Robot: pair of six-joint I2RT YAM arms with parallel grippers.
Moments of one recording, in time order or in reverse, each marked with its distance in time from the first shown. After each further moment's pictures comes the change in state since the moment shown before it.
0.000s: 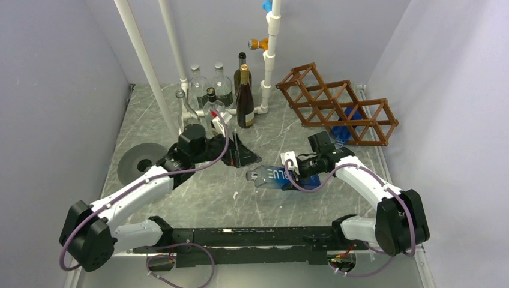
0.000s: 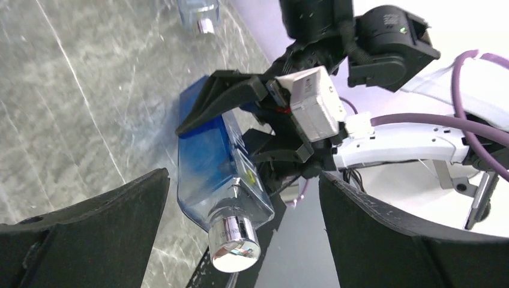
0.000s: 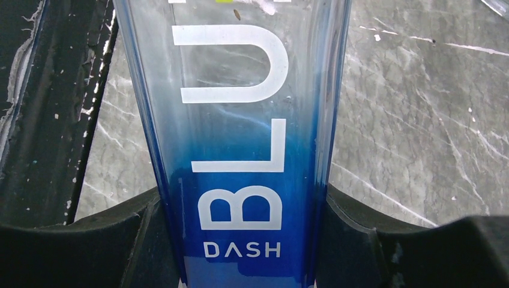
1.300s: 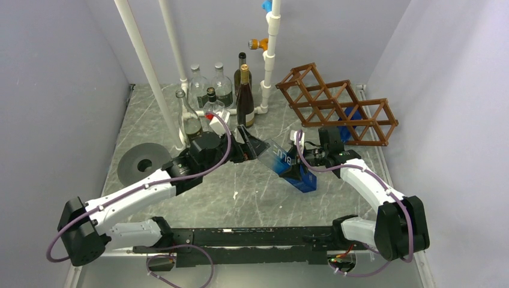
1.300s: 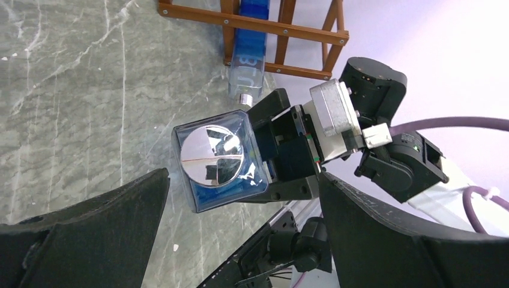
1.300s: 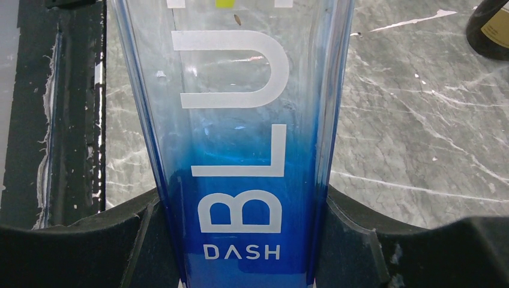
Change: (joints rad) left arm -0.229 -0.053 0.069 -0.077 -0.652 -0.180; right arm -0.101 -0.043 -0.040 0.319 -0.067 0.548
